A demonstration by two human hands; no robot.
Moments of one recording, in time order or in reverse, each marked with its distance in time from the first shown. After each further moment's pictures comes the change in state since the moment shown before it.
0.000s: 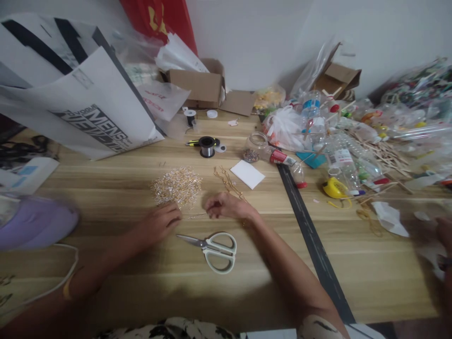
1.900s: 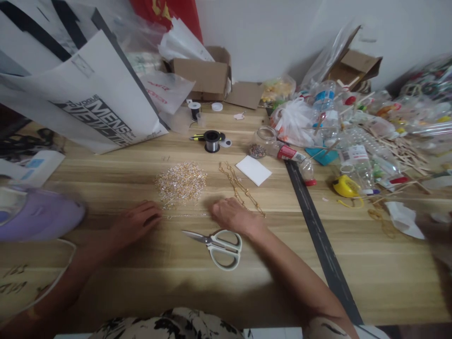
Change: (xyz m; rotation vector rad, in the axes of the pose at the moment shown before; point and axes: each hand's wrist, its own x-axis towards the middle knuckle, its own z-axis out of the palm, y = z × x) left_hand -0.052 -0.038 -0.011 0.109 0.044 -0.141; right_hand -0.006 -0.029 0.033 -1.106 -0.036 0.124
